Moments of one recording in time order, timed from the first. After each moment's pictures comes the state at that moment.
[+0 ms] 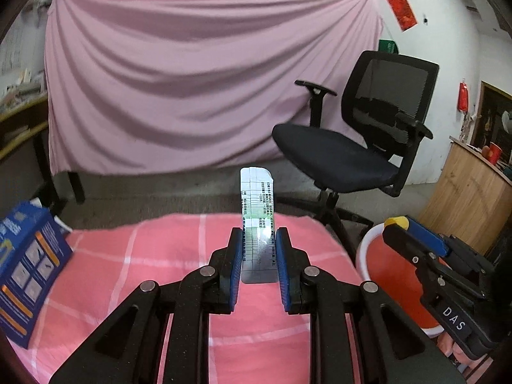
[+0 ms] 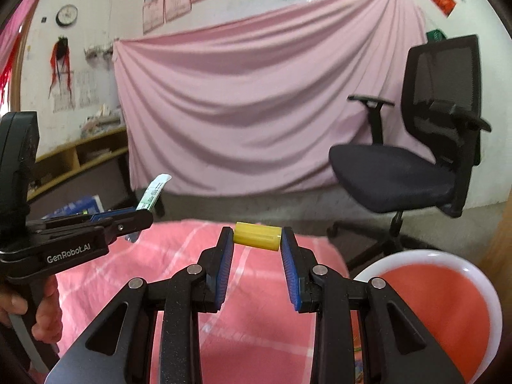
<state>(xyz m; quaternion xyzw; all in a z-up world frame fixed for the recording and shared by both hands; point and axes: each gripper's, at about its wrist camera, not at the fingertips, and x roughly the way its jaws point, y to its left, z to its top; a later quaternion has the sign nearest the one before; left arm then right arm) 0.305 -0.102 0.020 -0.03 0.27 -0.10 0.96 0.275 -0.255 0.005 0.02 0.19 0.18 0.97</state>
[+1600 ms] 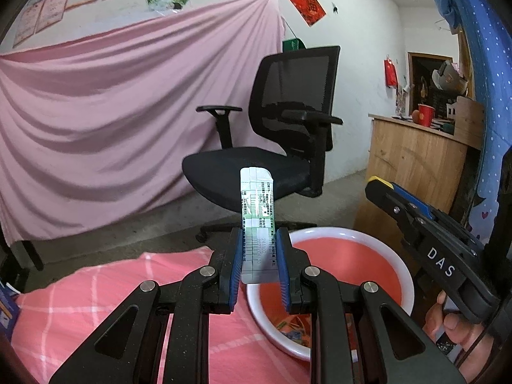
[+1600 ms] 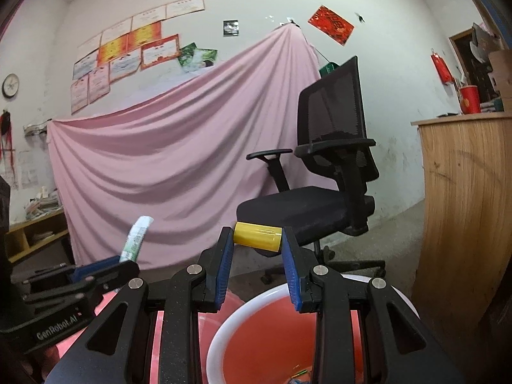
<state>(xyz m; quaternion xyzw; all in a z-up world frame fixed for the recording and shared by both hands) 0.281 -0.248 0.025 0.05 0.20 -0.25 0.95 0.232 -0.388 0.018 0.11 0.09 0.01 0.99</state>
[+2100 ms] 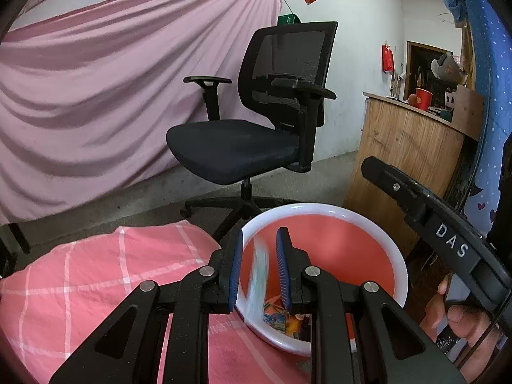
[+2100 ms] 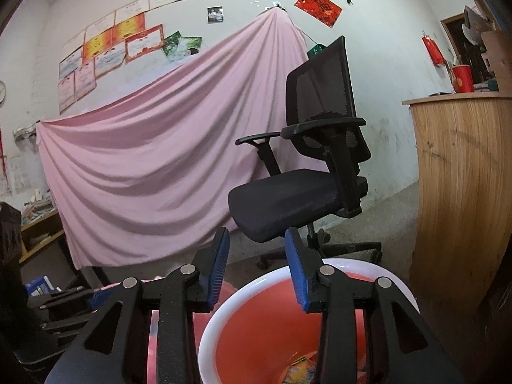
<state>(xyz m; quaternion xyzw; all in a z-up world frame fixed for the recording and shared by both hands) 0.294 -0.264 0.004 0.04 0.26 -0.27 0.93 0.237 -0.400 0.012 0.13 0.12 -0.01 0.98</state>
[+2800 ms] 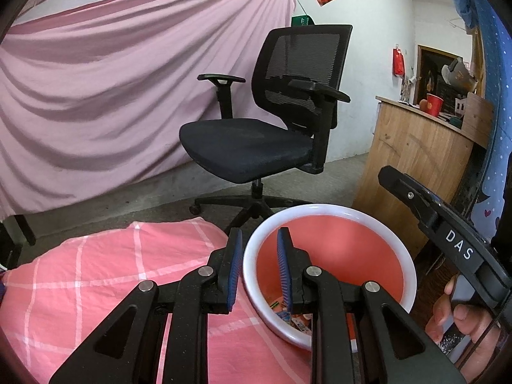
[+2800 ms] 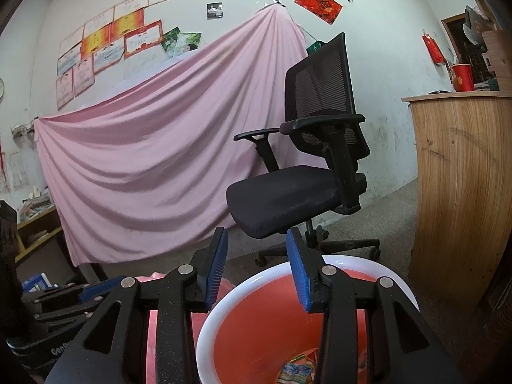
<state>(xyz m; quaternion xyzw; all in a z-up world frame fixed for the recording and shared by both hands) 0.296 -0.244 0.006 0.03 0.26 -0.24 0.93 0.238 -0.397 0.010 0.13 0.13 -0.01 0.98</state>
